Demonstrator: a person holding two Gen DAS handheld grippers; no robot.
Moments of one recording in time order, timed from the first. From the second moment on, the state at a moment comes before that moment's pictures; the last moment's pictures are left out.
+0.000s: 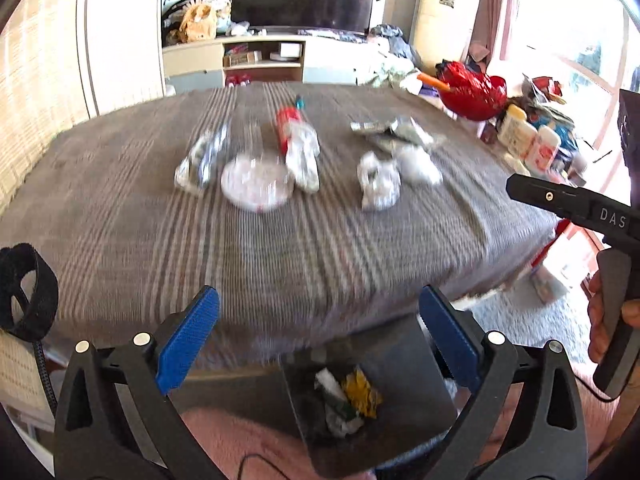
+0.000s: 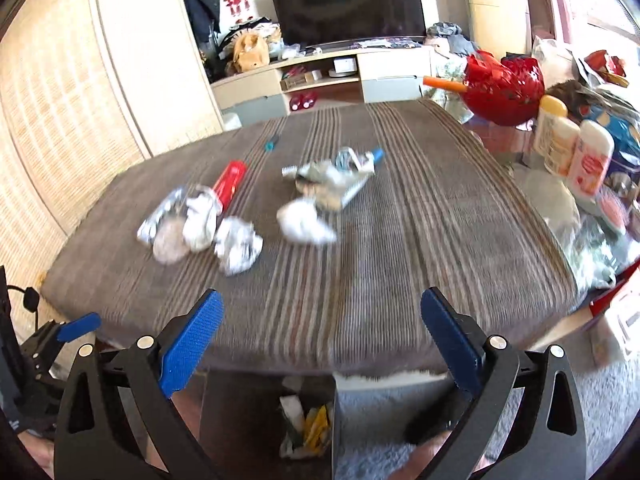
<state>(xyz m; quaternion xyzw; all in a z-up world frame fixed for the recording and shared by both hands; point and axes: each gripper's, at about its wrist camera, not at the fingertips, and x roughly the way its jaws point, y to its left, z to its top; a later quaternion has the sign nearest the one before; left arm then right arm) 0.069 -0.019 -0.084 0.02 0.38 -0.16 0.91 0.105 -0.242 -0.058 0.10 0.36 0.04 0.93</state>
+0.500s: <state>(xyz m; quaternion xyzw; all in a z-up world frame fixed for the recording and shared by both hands) 0.143 -0.080 -0.095 0.05 0.39 -0.17 0.90 0.204 -0.235 -0.091 0.12 0.43 0.06 0.89</state>
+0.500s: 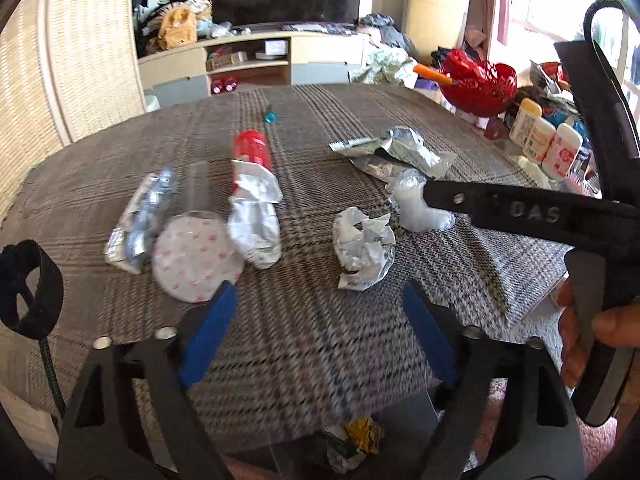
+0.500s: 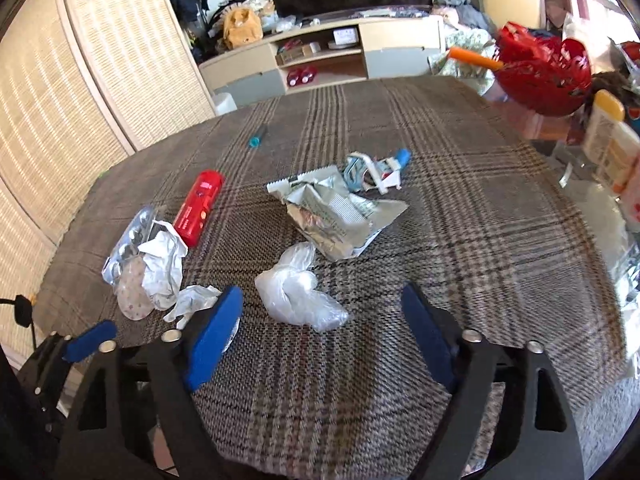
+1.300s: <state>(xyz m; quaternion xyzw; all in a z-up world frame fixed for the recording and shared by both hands) 0.157 -0.087 -0.103 0.05 0.39 -0.20 0.90 0.191 -0.237 -0.085 0.12 0.42 0.09 0.90</state>
